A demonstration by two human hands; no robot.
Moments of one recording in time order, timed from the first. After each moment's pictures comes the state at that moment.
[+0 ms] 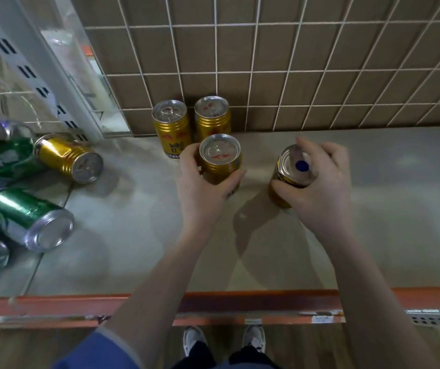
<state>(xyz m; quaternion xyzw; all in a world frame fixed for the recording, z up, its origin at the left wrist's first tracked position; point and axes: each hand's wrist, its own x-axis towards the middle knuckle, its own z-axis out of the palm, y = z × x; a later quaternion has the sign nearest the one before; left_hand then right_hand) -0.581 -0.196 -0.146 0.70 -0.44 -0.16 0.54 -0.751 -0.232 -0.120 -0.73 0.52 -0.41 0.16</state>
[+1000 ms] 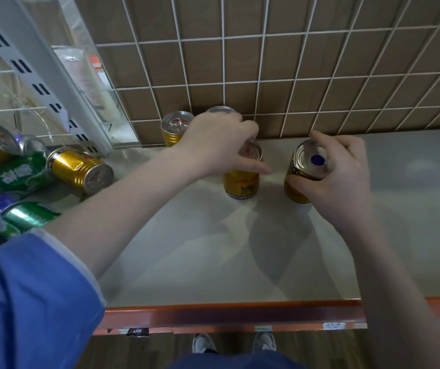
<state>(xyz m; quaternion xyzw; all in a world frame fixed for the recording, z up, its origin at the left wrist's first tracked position) -0.548 -0.259 -0.046 0.60 -0.80 0.07 -0.03 -0.752 -0.255 -0.108 -0.73 0.53 -0.39 0.15</state>
